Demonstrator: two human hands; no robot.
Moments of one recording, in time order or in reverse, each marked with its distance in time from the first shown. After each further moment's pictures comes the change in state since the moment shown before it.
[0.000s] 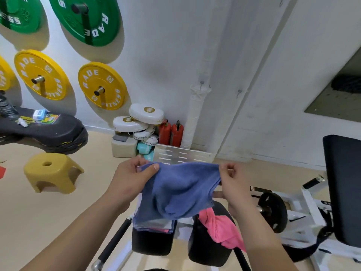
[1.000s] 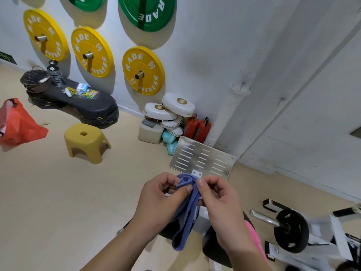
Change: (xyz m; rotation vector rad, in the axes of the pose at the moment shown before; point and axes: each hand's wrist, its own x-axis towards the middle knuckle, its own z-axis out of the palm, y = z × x) left_hand -0.088 -0.030 -0.035 -0.070 0.119 0.088; right_hand -0.116 -0.006 0.088 0.031 -0.427 -0.113
